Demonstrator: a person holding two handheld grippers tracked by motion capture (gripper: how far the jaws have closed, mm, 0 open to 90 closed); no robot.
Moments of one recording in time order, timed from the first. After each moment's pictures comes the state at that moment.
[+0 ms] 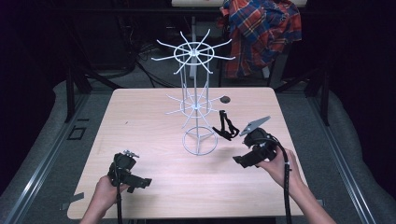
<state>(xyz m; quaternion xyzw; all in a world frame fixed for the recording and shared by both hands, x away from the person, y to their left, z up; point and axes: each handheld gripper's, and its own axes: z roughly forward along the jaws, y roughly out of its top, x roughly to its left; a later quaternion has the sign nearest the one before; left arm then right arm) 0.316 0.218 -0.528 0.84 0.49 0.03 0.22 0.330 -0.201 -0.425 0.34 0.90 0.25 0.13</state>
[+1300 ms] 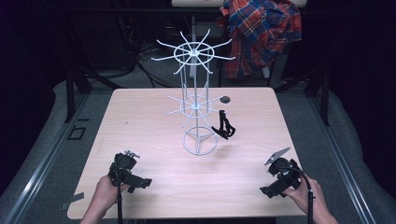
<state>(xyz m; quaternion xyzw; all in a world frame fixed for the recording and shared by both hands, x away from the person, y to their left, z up) 0.317 0.217 -0.530 0.84 0.49 0.03 0.21 0.295 -0.280 -0.514 0.39 0.91 0.15 0.08</state>
